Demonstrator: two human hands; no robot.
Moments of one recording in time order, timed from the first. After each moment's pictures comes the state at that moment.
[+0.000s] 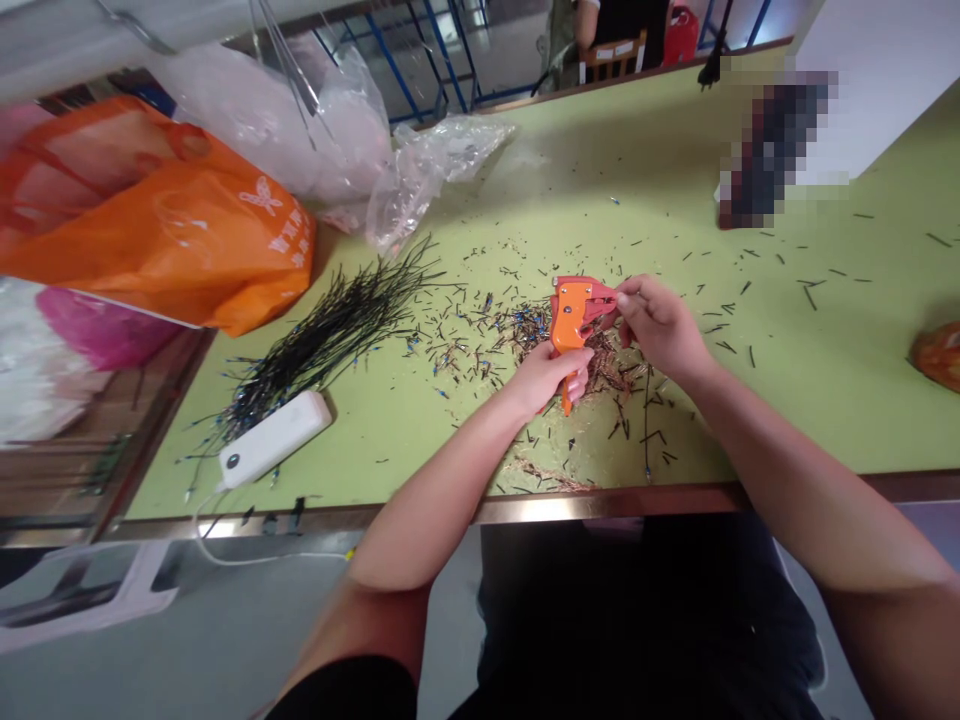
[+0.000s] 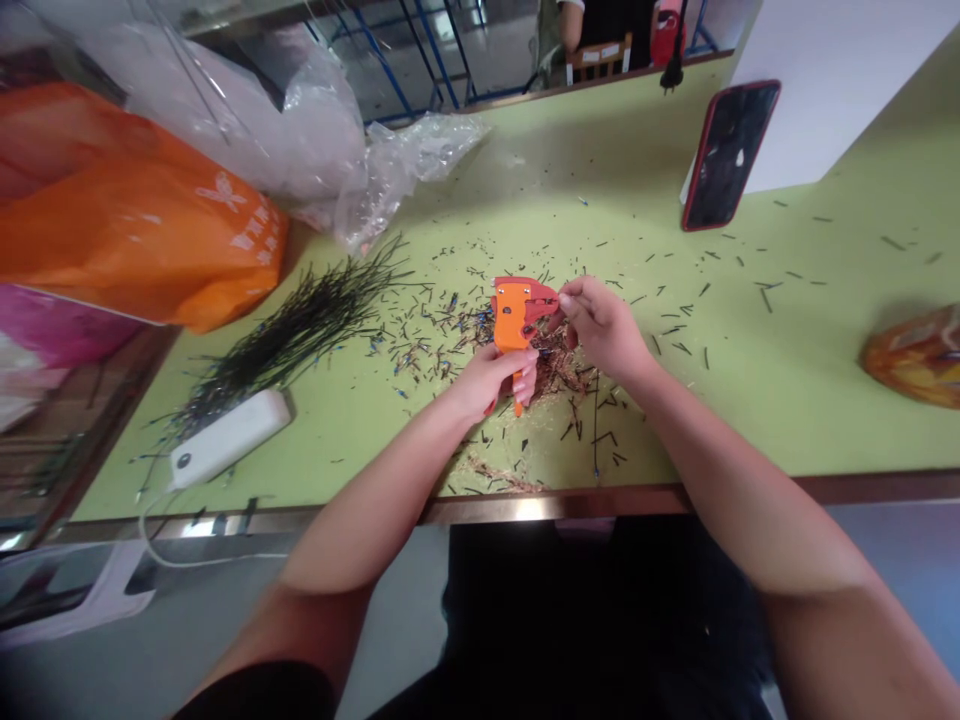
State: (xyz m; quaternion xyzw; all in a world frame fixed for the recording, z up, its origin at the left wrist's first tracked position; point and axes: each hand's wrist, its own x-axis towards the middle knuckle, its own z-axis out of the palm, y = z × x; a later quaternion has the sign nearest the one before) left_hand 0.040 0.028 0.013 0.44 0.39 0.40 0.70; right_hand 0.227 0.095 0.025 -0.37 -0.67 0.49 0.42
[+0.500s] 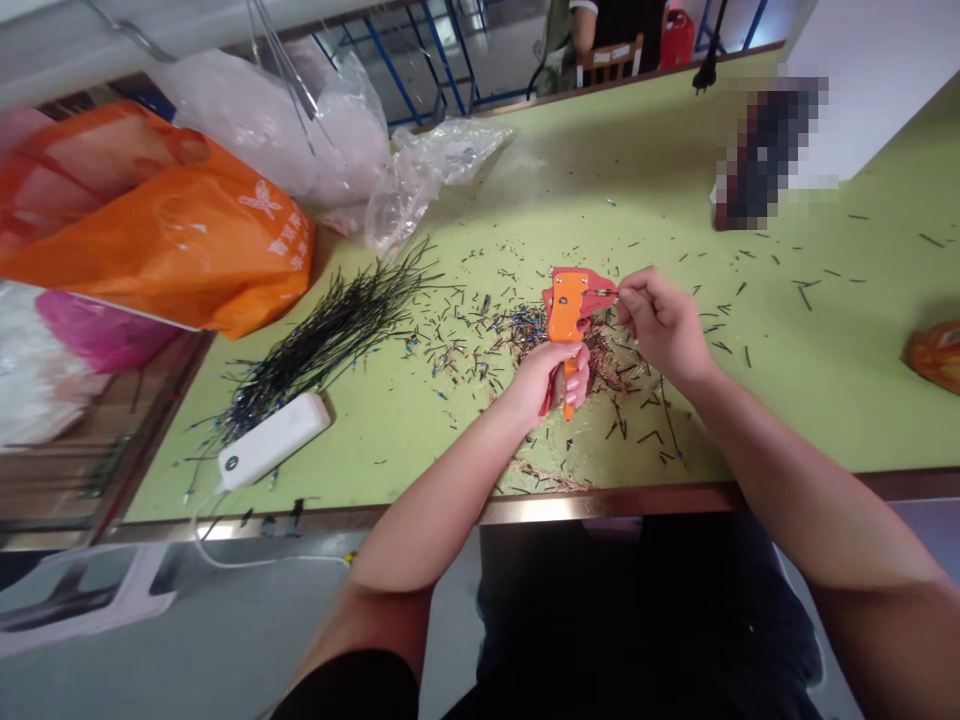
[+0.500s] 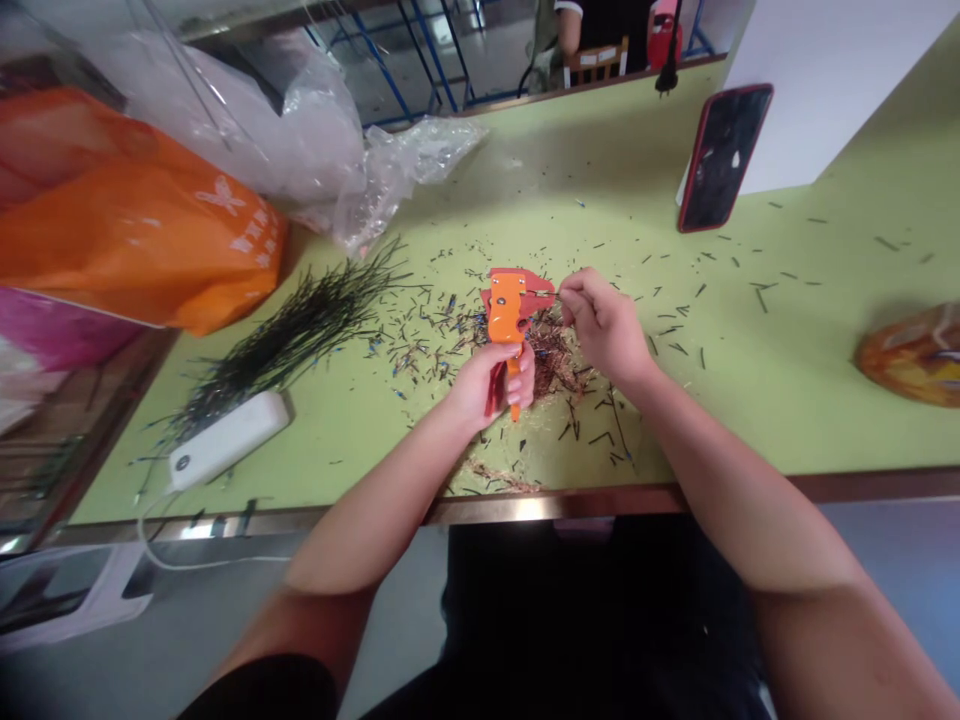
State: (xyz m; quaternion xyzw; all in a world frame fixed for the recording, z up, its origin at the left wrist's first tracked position) left_hand 0.043 0.025 0.028 0.33 0.35 0.45 0.75; right_hand 0.232 0.096 0.030 -0.38 -0.69 0.36 0.49
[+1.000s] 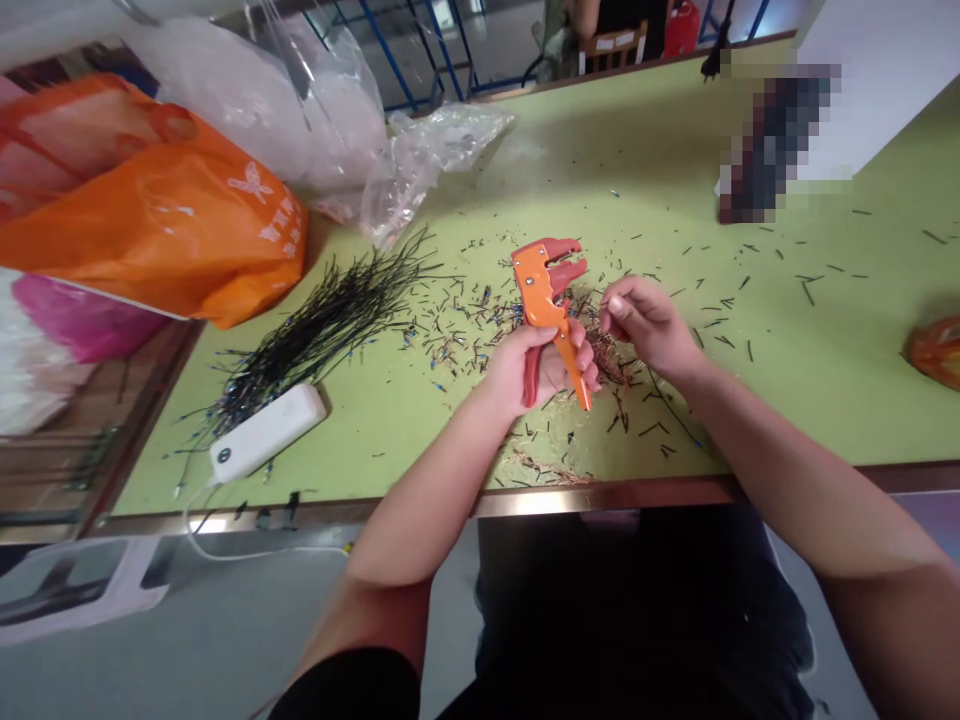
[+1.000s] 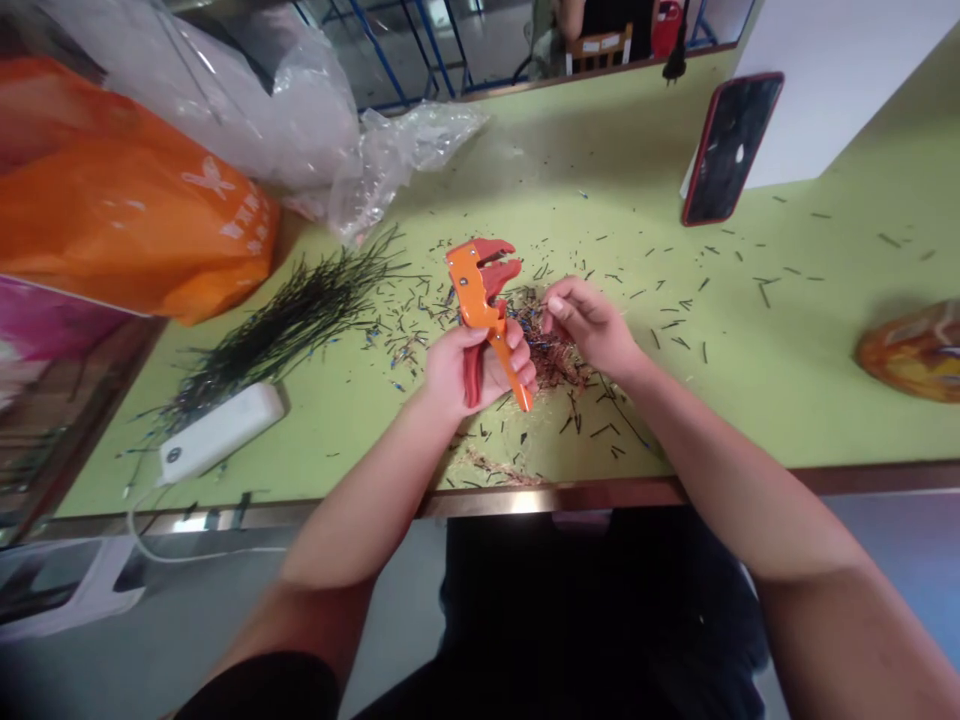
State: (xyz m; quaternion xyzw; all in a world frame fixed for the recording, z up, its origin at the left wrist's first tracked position) left_hand 0.026 0.026 0.039 0.31 0.28 0.43 0.80; right_hand 0.219 0.093 0.018 -0.24 -0.68 0.53 0.45
